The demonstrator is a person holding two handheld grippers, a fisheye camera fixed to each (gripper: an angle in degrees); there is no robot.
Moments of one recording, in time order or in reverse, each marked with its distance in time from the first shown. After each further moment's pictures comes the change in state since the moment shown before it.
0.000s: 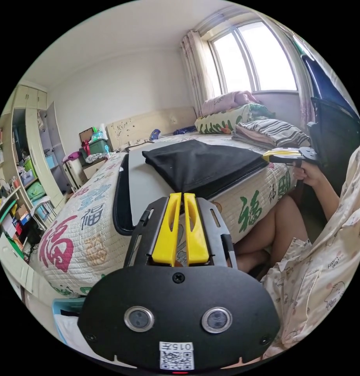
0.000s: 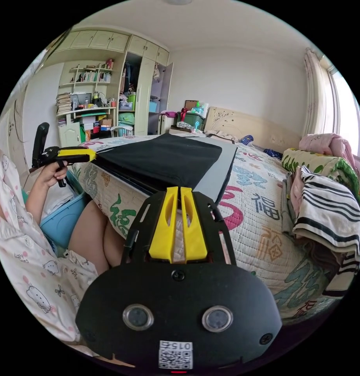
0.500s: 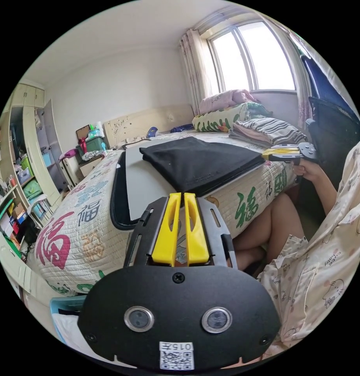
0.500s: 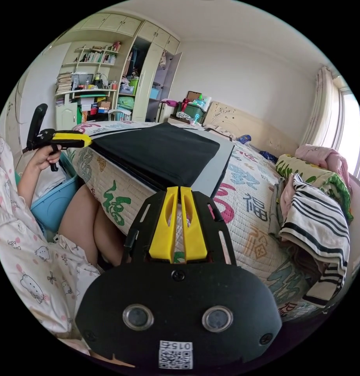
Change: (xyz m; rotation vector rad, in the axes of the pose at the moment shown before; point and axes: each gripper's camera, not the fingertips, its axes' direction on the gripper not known) left arm -0.084 0.084 0.050 -0.015 0.065 -0.045; right arm -0.029 -0.019 0.010 -0.085 0.058 -0.086
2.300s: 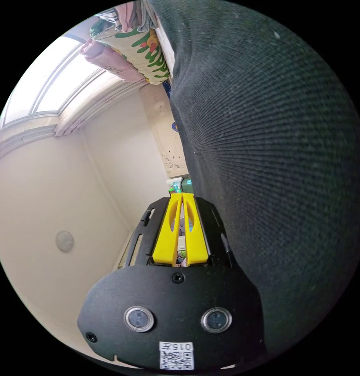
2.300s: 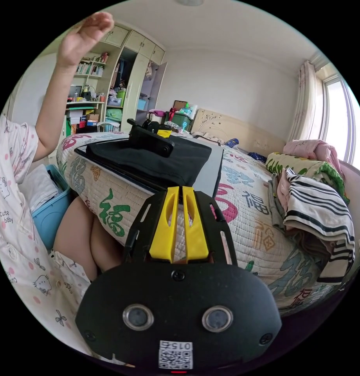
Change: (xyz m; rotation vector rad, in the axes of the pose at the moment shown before) left arm -0.051 0.233 0.595 -0.288 -1.078 1.248; right arm -0.112 -0.211 0.004 0.093 0.049 0.098
